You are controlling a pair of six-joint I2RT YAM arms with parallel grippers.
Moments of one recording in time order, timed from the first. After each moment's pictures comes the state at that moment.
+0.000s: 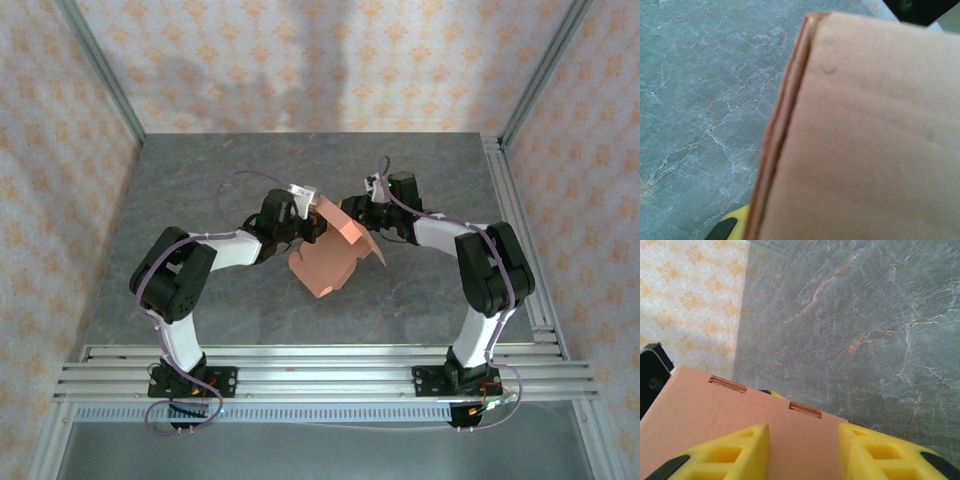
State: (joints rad) left arm -0.47 1.82 0.94 0.37 0.37 -0.33; right arm 0.34 1.80 1.01 0.18 -0.76 0.73
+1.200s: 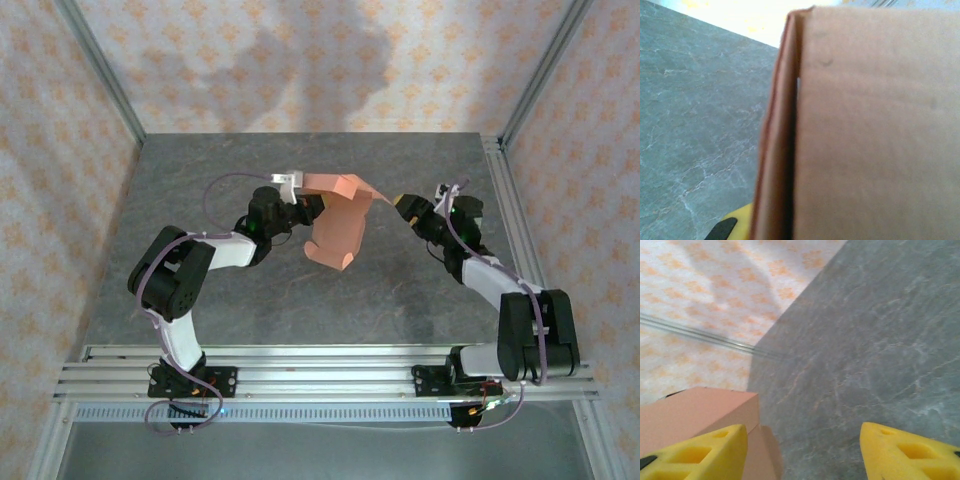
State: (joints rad) left arm -0.42 1.82 0.89 0.76 0.38 -0.68; right arm 0.06 1.34 0.58 0.46 -0.61 0.91
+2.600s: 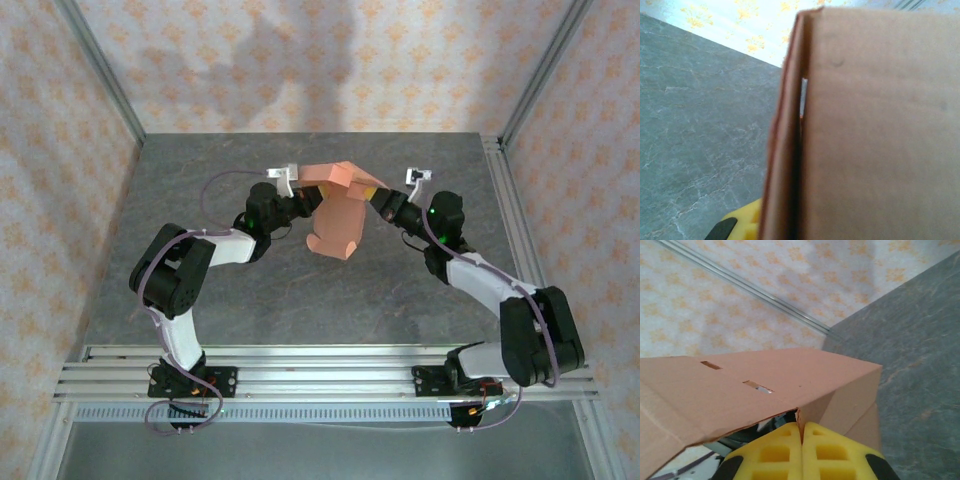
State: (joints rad) left arm -0.40 1.84 0.92 0.78 0.36 -0.73; right arm 0.28 1.34 0.65 0.64 -0.62 0.98
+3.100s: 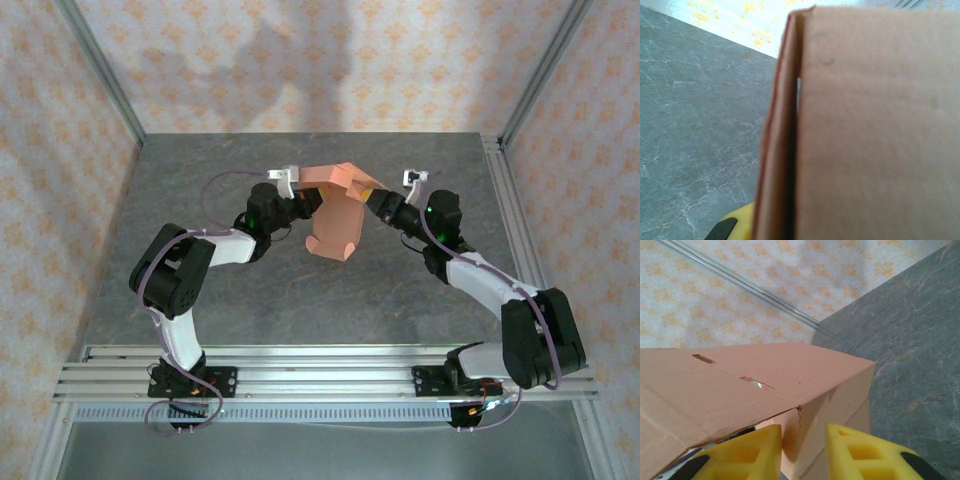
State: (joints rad) left arm -0.40 1.84 0.92 0.75 0.36 -0.72; right arm 0.29 1.33 0.67 0.57 -0.61 0.93
